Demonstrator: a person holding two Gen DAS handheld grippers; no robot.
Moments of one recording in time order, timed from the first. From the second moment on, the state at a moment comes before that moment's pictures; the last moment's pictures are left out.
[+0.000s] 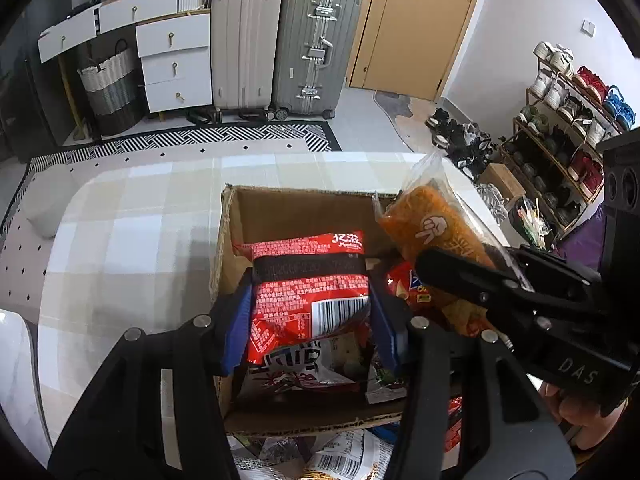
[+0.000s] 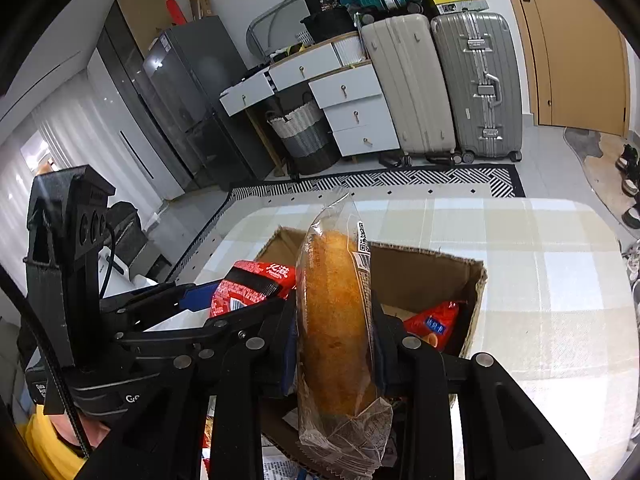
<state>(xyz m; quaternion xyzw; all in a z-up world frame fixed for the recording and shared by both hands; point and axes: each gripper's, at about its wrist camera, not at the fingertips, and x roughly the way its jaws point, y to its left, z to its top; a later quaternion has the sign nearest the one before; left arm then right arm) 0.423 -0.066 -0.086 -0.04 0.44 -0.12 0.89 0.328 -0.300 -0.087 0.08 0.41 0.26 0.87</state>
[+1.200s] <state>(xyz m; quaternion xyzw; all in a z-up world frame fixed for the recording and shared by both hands) 0.324 -0.037 -0.026 -0.04 0.40 -0.09 0.91 0.261 -0.280 -0.040 -0.02 0.34 0.23 0.91</state>
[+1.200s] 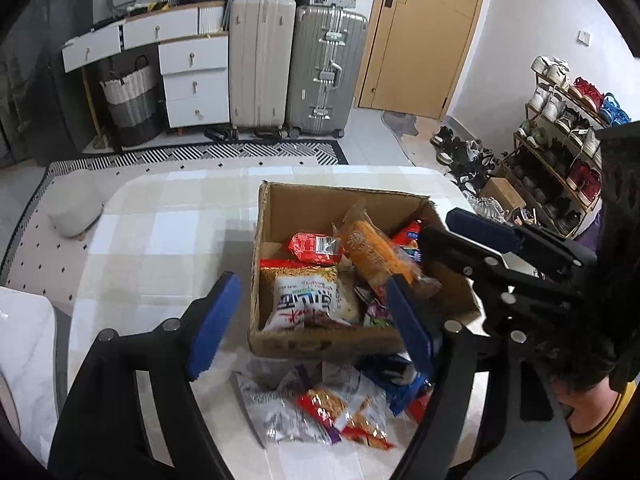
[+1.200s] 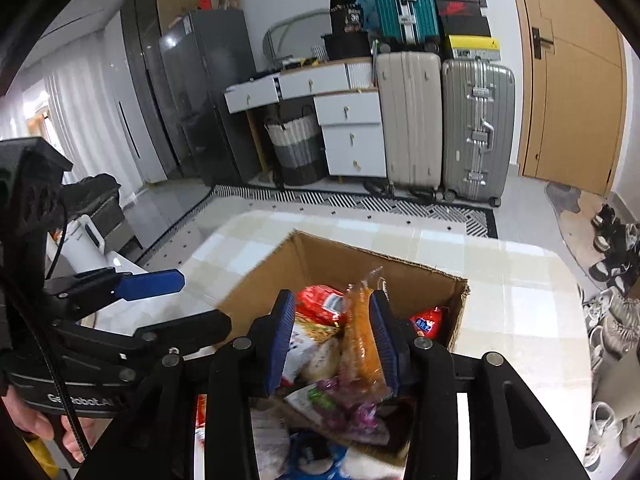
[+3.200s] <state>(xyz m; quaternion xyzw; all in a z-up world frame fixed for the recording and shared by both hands) 0.069 -0.005 -0.058 -0.08 0.33 -0.04 0.94 -0.030 -0.325 -0.076 0.05 0.24 0.21 0.95</state>
